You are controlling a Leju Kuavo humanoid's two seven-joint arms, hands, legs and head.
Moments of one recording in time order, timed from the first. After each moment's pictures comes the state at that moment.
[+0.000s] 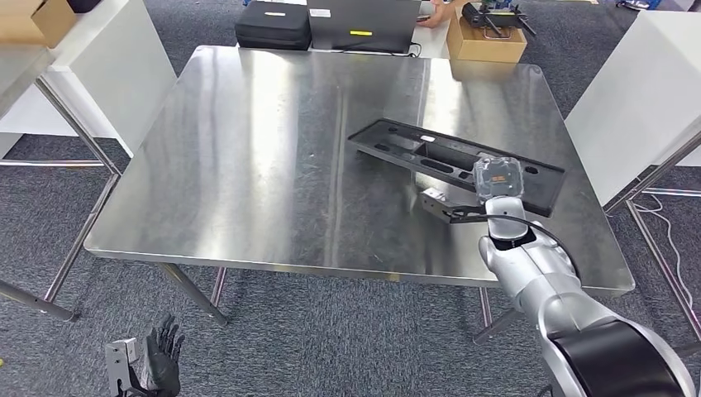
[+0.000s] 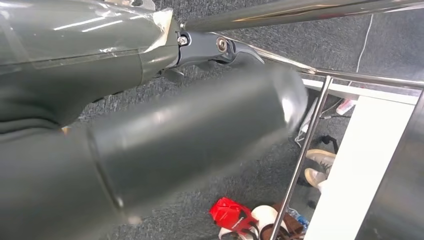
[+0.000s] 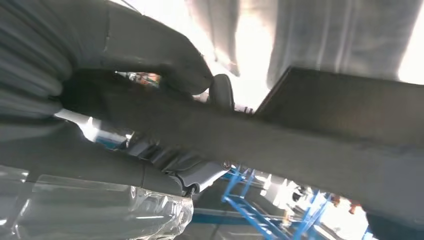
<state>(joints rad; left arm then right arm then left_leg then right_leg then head) -0.18 -0.08 0.39 -0.49 -0.06 -0.16 -0.69 -0.91 -0.07 0.48 -0.43 1.57 -0.17 0.35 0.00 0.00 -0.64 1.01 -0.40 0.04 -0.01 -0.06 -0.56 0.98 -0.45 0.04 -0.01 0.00</state>
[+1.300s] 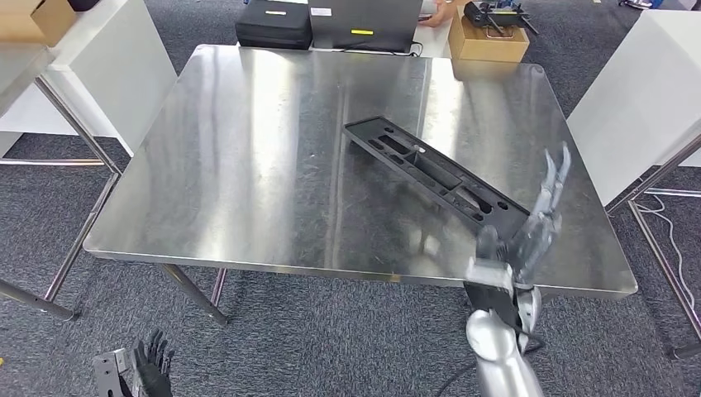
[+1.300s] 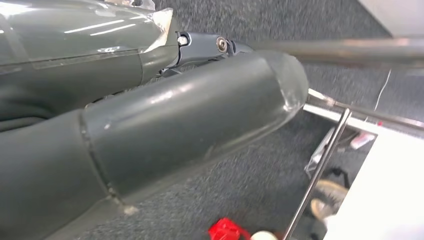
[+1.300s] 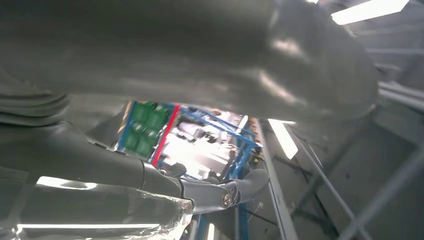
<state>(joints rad) -0.19 -0.05 0.41 -0.40 0.04 -0.12 -0.69 -0.14 0.10 0.22 -1.68 0.55 -0.57 -0.49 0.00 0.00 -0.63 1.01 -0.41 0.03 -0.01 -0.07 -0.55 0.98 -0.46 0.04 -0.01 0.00</state>
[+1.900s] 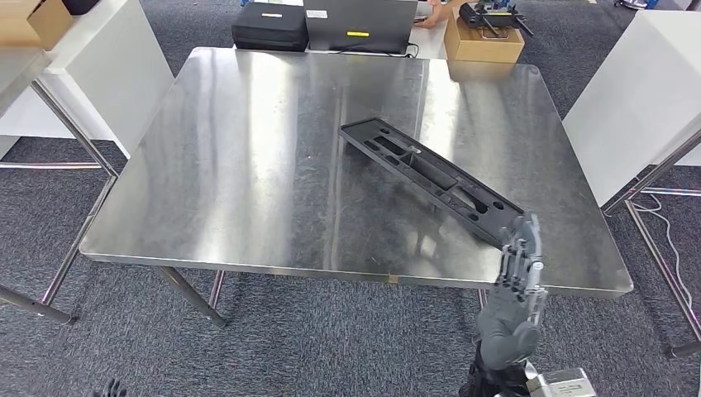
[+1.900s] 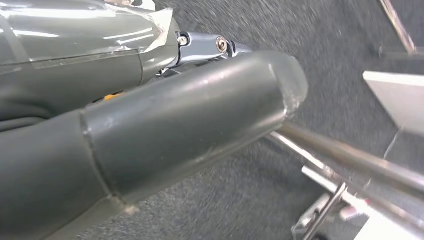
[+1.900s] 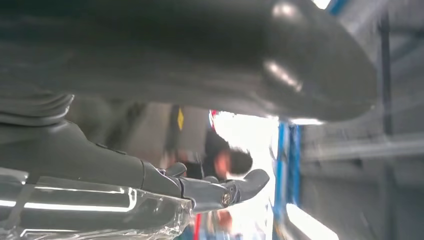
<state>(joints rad) -0.04 -0.08 0.69 -0.48 0.05 -0.14 -0.69 0.16 0.15 0.22 -1.87 0.17 -0.06 -0.62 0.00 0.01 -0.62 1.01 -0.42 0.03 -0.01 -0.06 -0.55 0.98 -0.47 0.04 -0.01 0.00</state>
